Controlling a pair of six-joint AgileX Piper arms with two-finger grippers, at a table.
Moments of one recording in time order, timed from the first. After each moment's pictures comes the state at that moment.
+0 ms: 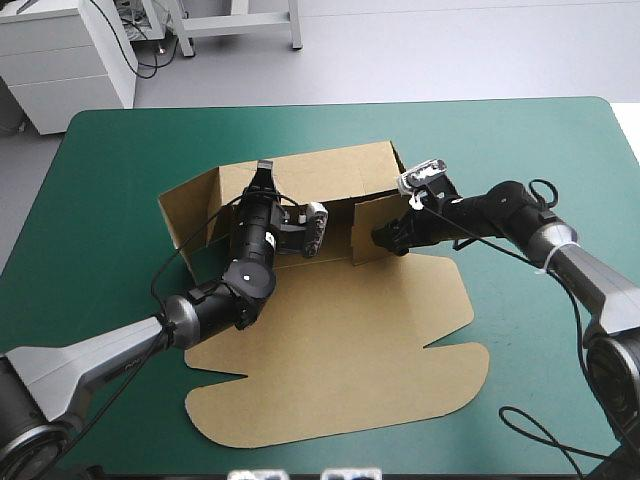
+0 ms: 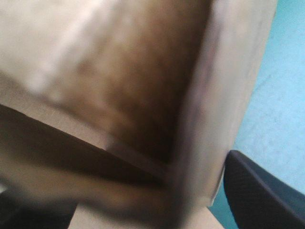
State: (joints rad) left arm -0.78 1.59 -1.00 1.73 0.70 -0.26; right arm 0.23 1.70 -1.18 0.91 0.65 -1.05
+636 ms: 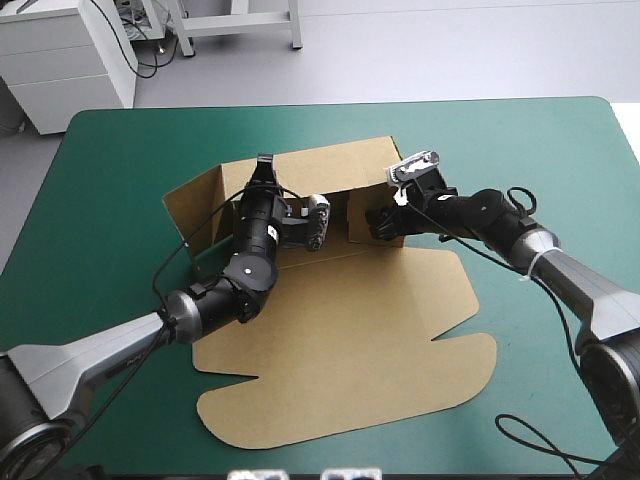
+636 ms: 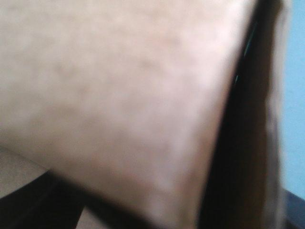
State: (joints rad) left arm -0.78 1.59 -1.05 1.71 0.69 -0.26; right arm 0.32 1.70 -1.16 0.97 0.37 -1.06
